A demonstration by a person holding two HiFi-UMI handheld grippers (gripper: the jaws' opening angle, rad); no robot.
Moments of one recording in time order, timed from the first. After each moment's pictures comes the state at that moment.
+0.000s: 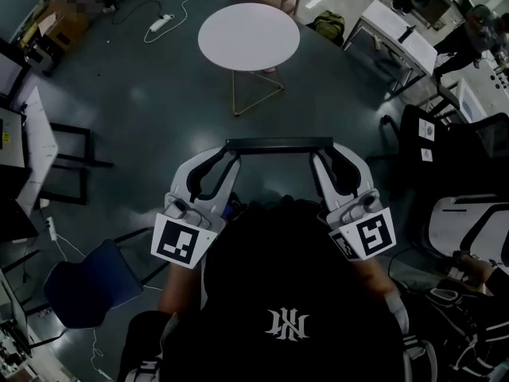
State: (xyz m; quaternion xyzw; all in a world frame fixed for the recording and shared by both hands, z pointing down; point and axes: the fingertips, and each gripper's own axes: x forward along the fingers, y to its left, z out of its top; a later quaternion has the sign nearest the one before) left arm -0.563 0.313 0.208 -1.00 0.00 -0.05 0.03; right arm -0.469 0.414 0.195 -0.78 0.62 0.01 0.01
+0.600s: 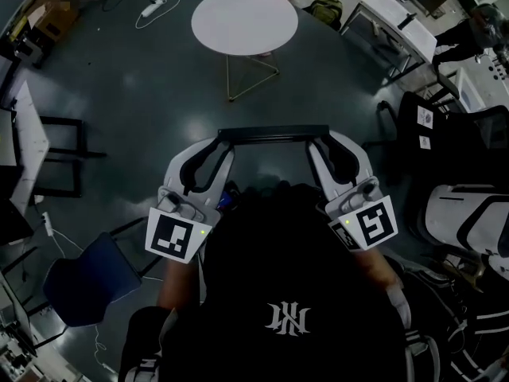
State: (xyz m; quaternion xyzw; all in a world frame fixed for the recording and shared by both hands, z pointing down) left arm -0.567 0.287 0.224 -1.00 0.00 -0.06 0.01; right arm -0.472 0.387 0.209 -0.78 0.63 -0.02 0.00
